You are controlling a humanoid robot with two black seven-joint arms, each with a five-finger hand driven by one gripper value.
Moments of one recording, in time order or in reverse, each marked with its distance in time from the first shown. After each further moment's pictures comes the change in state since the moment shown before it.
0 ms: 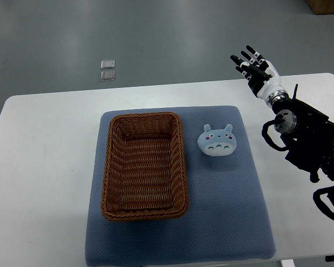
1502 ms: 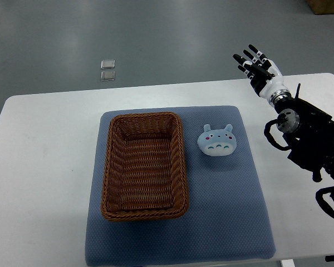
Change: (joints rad) left arm 0.000 0.000 -0.002 -0.002 0.001 0.000 0.000; right arm -0.003 -0.018 0.006 0.013 0.001 0.000 -0.002
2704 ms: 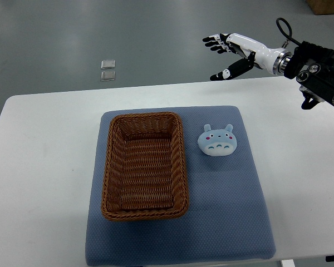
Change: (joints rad) left arm 0.000 0.000 0.000 0.000 0.000 0.000 0.000; right arm 0.144 -0.374 -0.116 0.611 -1.193 -0.030 -0.005
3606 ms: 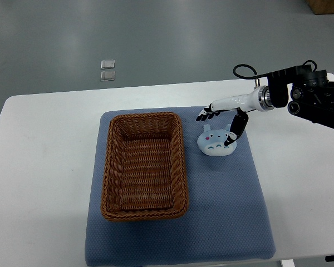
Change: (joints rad) left arm 0.000 0.000 0.000 0.000 -0.001 0.001 0.000; right arm 0.112 -0.099 -0.387 0.346 -0.178 0.115 -0.206
